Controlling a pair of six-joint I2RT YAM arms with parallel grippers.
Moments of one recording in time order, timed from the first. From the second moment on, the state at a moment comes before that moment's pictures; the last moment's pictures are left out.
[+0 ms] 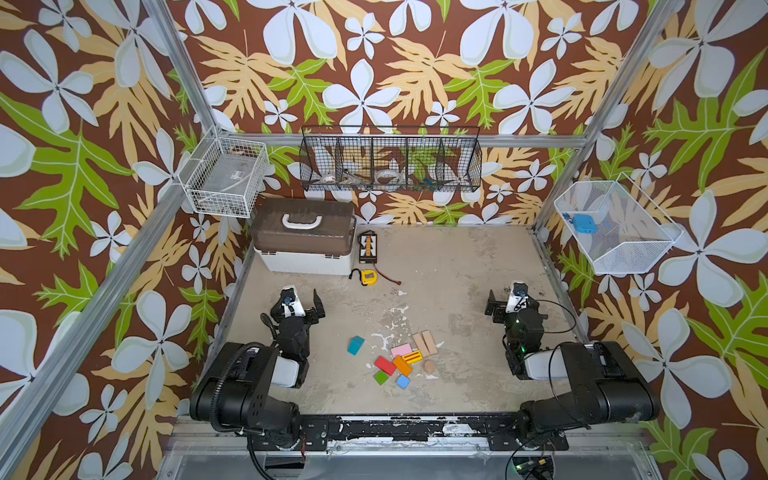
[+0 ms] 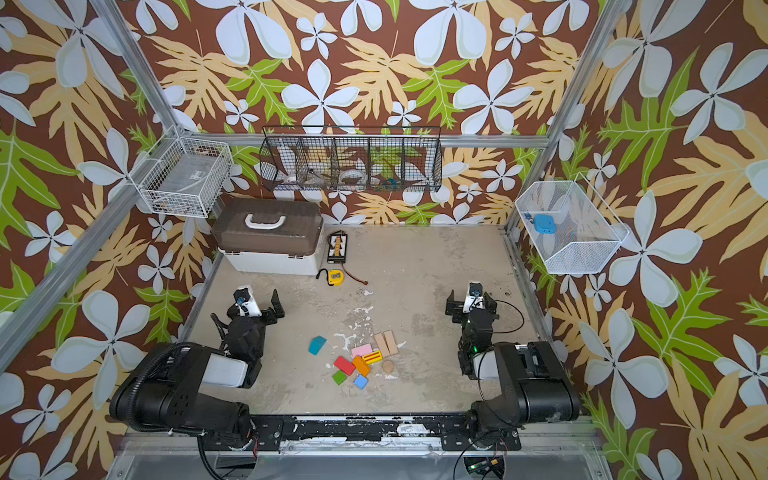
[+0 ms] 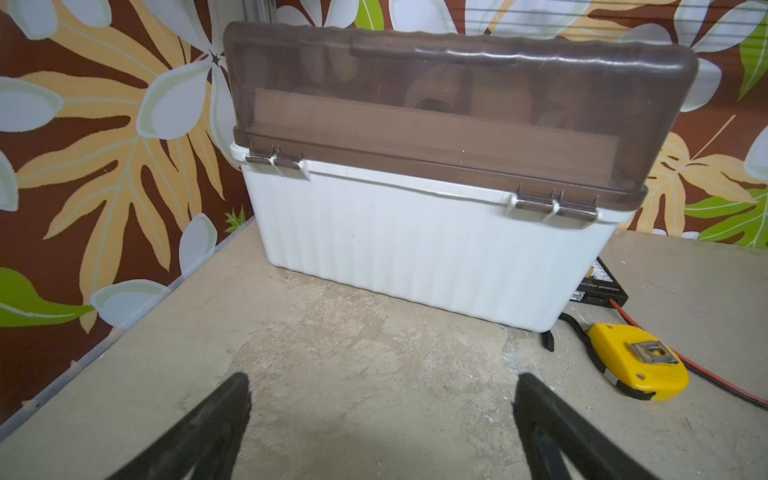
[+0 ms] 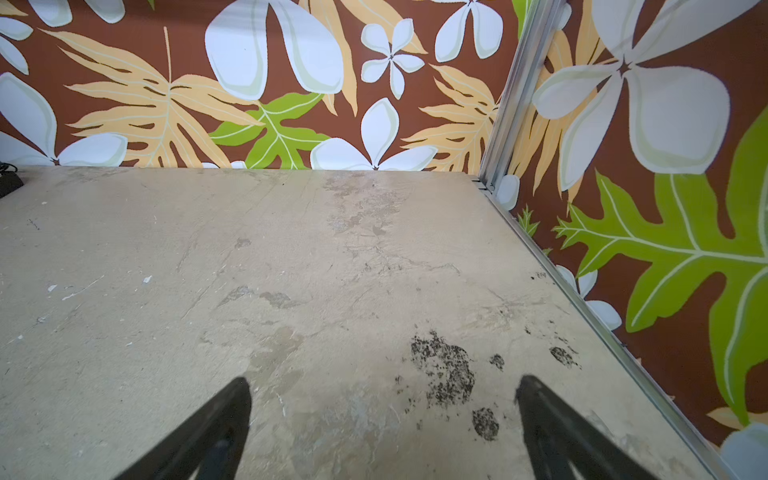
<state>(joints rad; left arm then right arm) -0.11 1.46 0.13 1.24 -0.34 -0.10 0.03 1.47 0.19 1.10 0.21 -0.05</state>
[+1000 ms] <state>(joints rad) -0.11 1.46 0.13 1.23 -0.33 -0.09 0.03 1.47 0.19 1.10 0.21 -0.05</state>
